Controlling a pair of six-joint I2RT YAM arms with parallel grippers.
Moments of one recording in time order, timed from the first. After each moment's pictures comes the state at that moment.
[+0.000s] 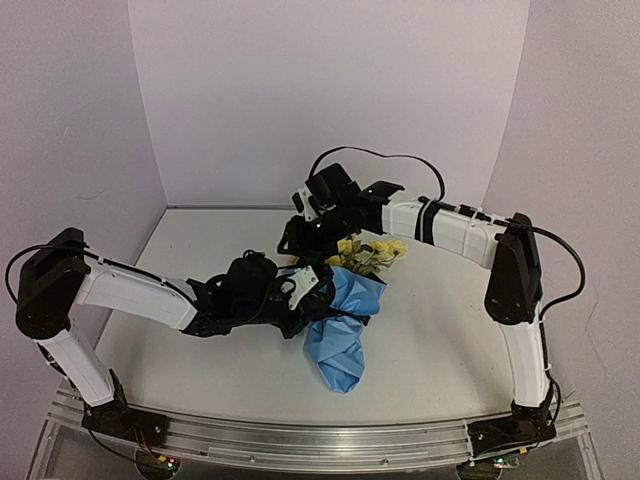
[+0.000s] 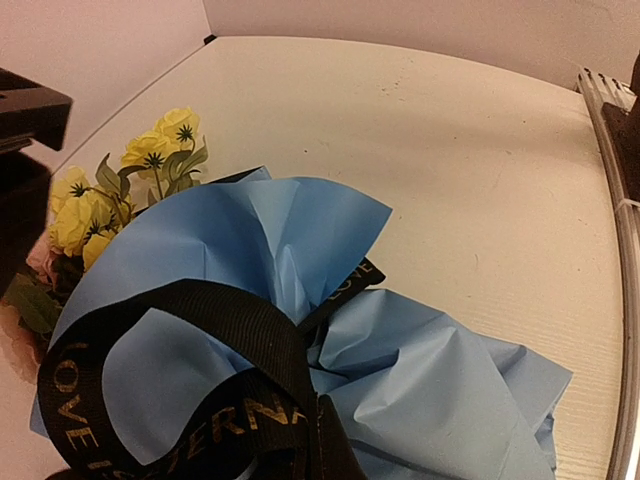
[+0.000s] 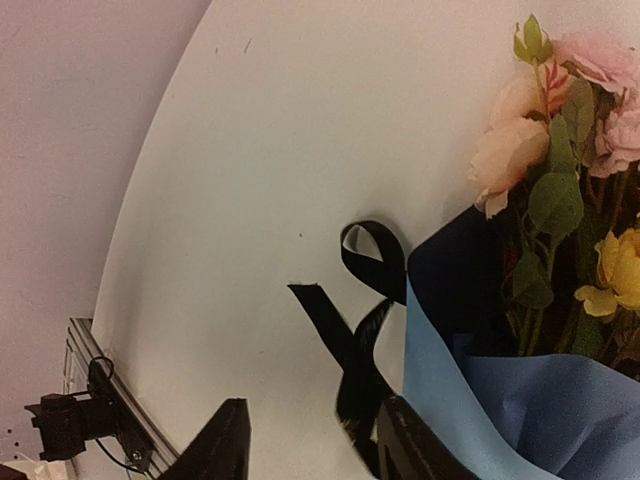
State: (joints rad) left arm -1.03 1.66 0.84 0.36 0.08 0.16; right arm 0.86 2.18 2.04 -0.63 -0.20 0.60
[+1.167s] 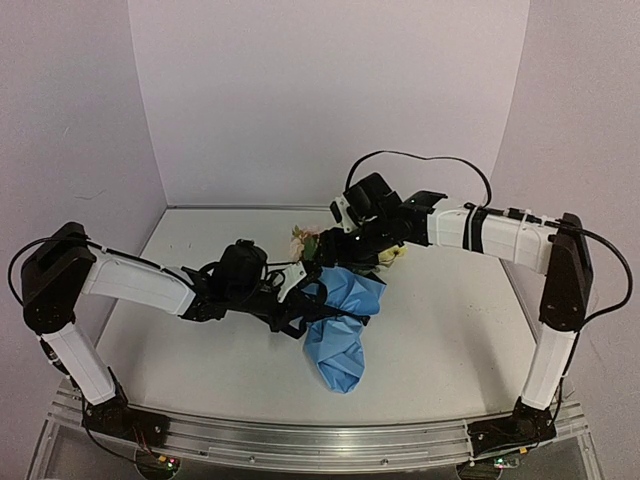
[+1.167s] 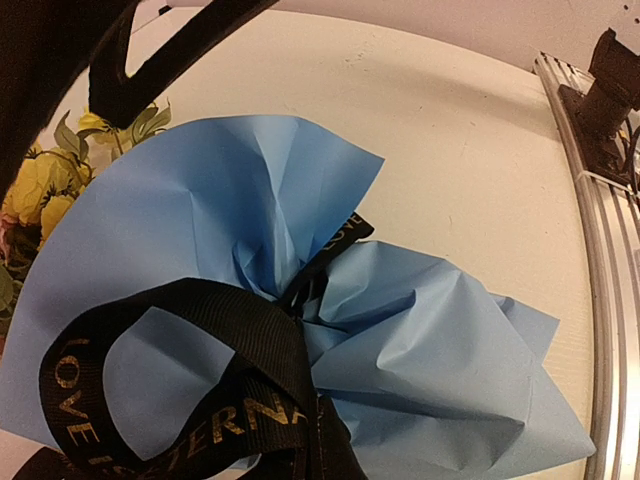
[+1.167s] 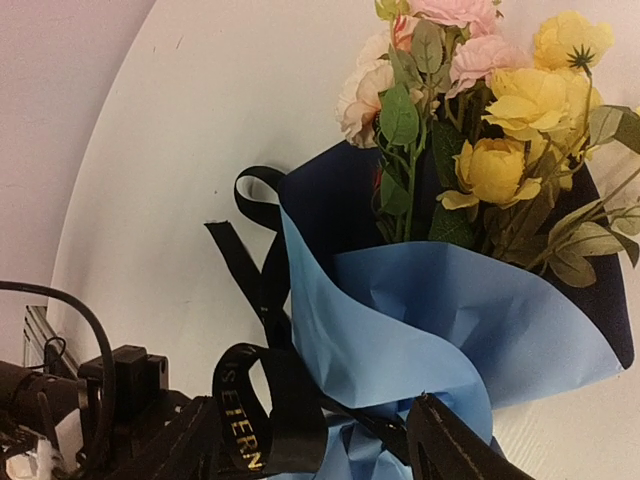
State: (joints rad) left arm -0.89 1.68 0.86 0.29 0.35 0.18; right arm 0.83 1.87 1.61 -0.58 -0.10 0.57
